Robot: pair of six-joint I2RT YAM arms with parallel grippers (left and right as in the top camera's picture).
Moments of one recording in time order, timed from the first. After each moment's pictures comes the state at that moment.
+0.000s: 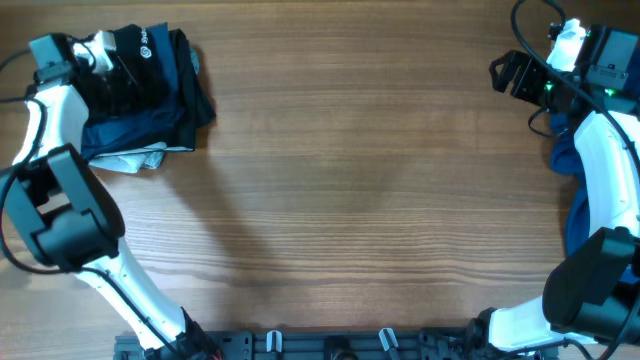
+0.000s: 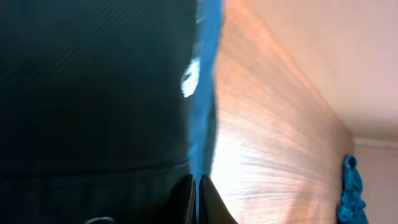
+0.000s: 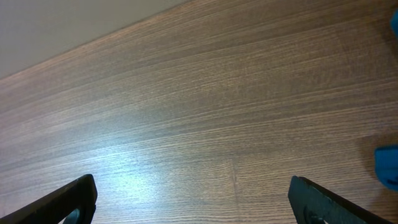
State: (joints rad) left arm 0.40 2.15 1.64 -0.51 0.75 -0.26; right arm -0.27 1.69 1.36 -0.53 -0.31 0.10
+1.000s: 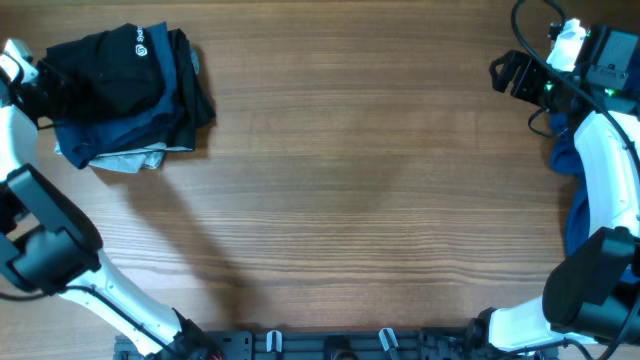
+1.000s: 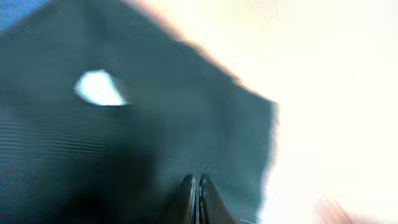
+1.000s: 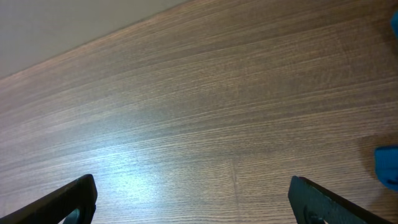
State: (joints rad) left arm 0.58 2.08 1.64 -0.36 0.63 -0.44; right arm -0.27 1.69 1.36 -0.53 -0.31 0.10
